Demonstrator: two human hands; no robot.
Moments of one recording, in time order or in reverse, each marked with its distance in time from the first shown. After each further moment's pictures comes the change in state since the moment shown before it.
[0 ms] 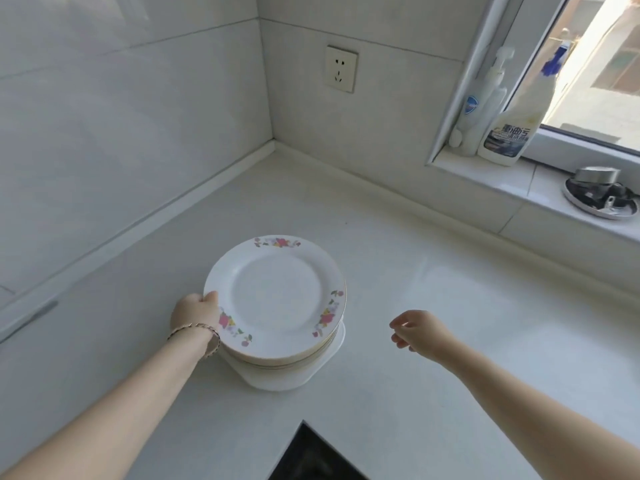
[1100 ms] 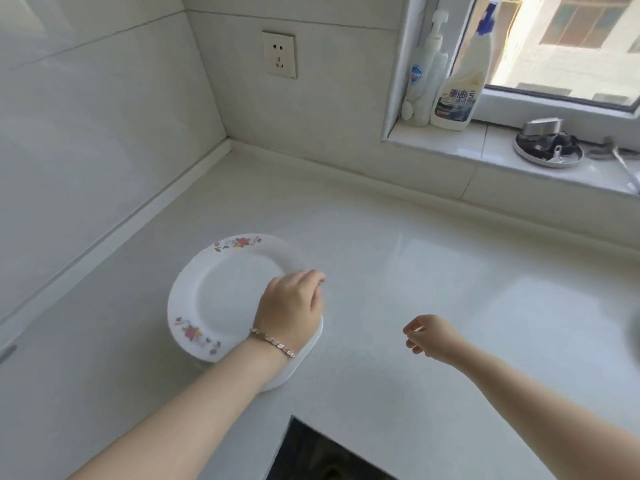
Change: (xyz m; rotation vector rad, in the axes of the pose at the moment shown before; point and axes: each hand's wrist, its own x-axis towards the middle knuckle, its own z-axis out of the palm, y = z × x) left_hand -0.098 0.060 0.086 0.322 -0.057 1.331; right_hand -0.017 0.075 -0.011 0.084 0.055 0.161
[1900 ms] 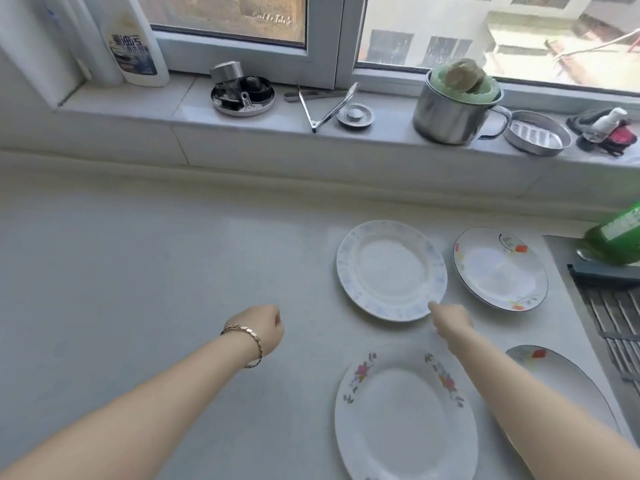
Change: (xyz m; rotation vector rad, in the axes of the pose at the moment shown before) left_hand 0.025 0.385 0.243 0.115 -1.032 -0.158; right_hand -0.056 0.406 -0.299 0.609 0.566 0.662
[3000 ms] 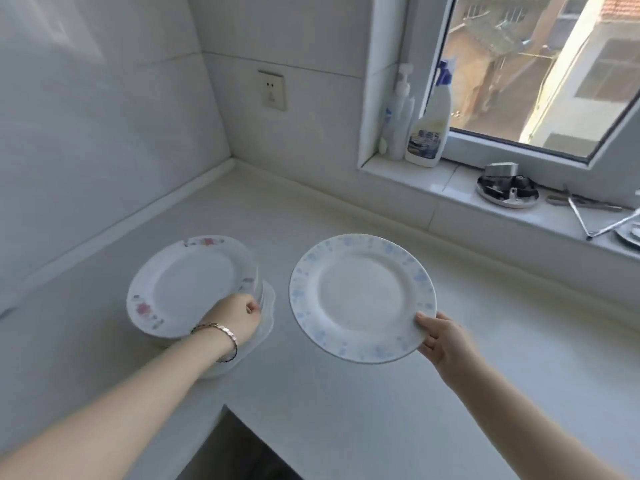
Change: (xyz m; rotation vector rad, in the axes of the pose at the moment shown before) left_hand -0.160 -0.384 -0.084 -0.463 0.503 -0.500; right_hand -0.296 -0.110 0.265 0.422 -0.871 -0.258
